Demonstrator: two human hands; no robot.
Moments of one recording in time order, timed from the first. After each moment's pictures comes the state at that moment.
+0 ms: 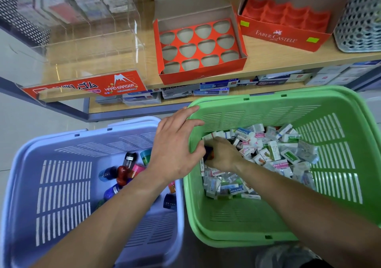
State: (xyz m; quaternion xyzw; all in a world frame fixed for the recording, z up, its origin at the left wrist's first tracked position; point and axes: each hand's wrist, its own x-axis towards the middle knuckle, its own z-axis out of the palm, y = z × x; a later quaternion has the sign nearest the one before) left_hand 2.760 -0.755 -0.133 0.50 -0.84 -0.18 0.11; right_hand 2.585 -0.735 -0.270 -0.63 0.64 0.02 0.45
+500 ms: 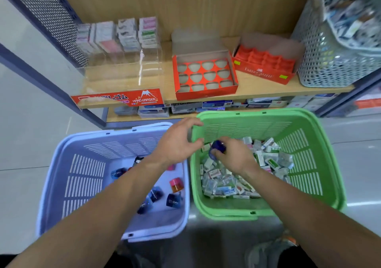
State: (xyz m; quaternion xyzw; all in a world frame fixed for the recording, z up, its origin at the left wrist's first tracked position) left_hand 2.774 -0.753 -0.074 0.52 -0.77 -0.35 0.11; right_hand 2.576 -0.704 -0.134 -0.61 0.72 -0.10 0.33
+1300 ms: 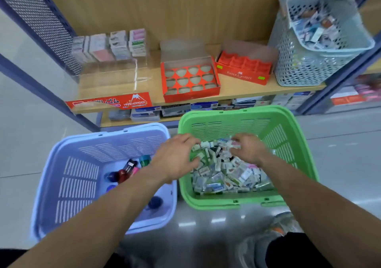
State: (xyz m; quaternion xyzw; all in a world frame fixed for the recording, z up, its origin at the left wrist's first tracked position) left_hand 2.756 -0.702 -0.055 0.45 -0.87 -0.19 -0.04; right_hand 2.487 -0.692 -0.129 -0.64 0.71 0.03 0.29
